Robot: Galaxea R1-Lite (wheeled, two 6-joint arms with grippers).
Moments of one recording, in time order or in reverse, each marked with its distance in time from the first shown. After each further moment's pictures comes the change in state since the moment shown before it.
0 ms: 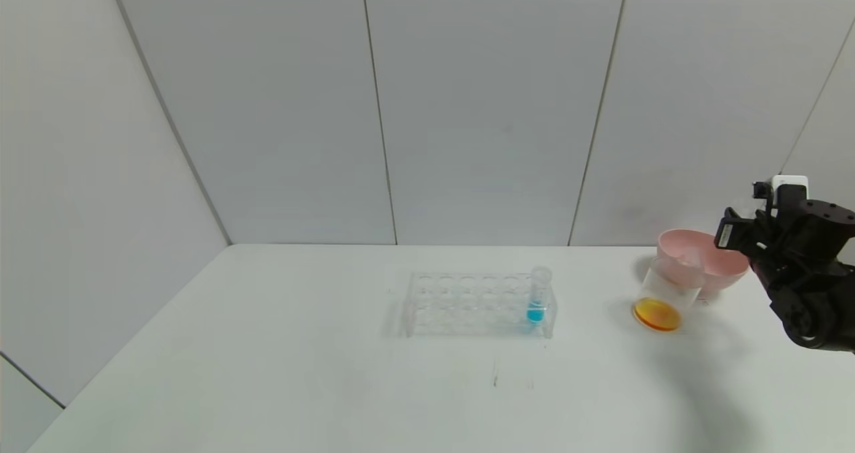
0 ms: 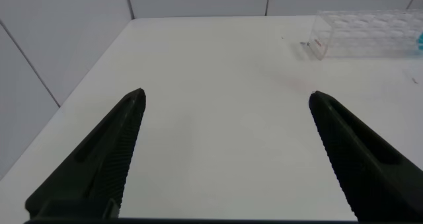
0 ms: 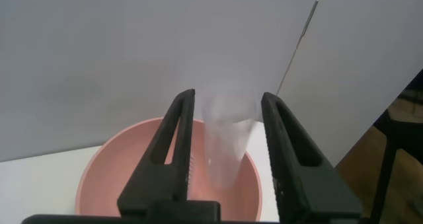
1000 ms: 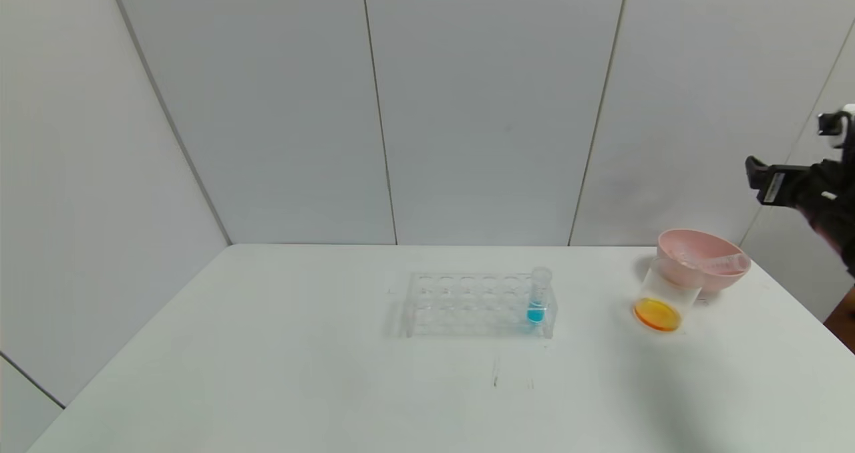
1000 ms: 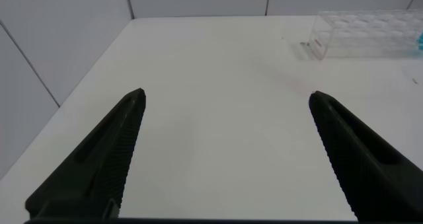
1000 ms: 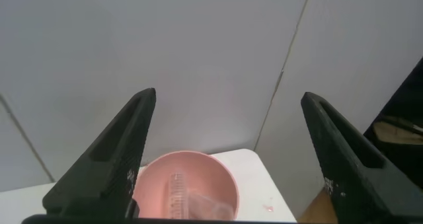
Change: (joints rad) left arm 0.000 0.000 0.000 0.000 0.000 0.000; right arm 0.027 -0.390 0.025 0.318 0.006 0.021
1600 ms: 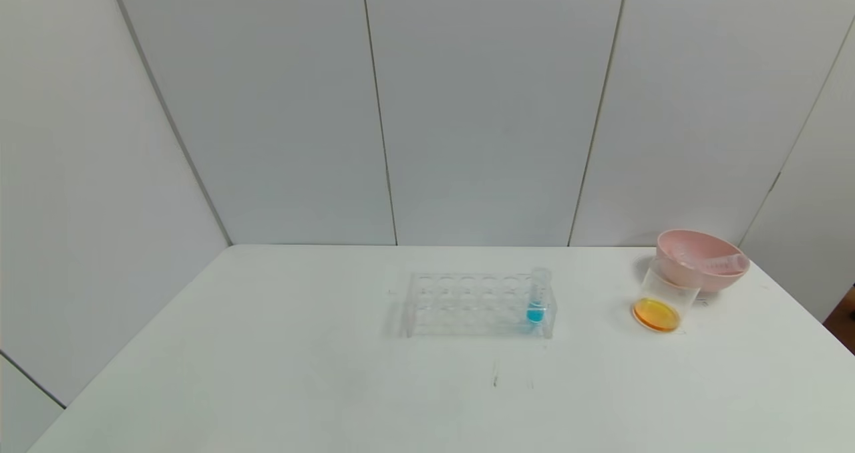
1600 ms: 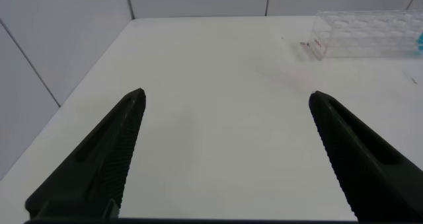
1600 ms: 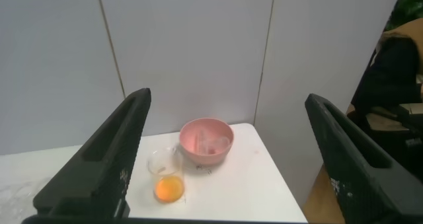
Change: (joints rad) left arm 0.000 0.000 0.000 0.000 0.000 0.000; right arm 0.100 -0.946 0.072 0.841 -0.007 0.096
